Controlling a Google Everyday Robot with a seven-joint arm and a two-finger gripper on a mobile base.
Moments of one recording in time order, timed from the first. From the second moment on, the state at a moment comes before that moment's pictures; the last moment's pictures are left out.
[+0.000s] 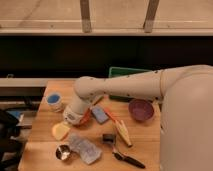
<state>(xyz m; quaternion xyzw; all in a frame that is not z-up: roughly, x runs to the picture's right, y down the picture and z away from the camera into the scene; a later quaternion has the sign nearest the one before) -0.189 0.186 0.656 -0.52 -0.19 0.24 0.80</state>
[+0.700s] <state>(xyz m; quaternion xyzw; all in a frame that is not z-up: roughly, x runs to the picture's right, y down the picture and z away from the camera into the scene) -0.208 0.256 0.664 -0.57 -0.13 0.25 0.77</state>
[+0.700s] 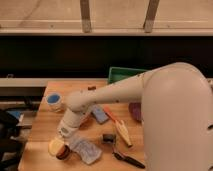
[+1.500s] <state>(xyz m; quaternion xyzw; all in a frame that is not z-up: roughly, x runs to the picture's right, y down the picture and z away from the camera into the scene) -0.198 0.272 0.662 -0.58 -0.10 0.27 0.76</state>
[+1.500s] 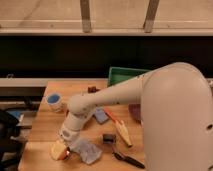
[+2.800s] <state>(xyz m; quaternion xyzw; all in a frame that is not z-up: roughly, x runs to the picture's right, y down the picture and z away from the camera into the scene) -0.177 0.223 0.650 -0.51 -0.07 0.31 0.80</state>
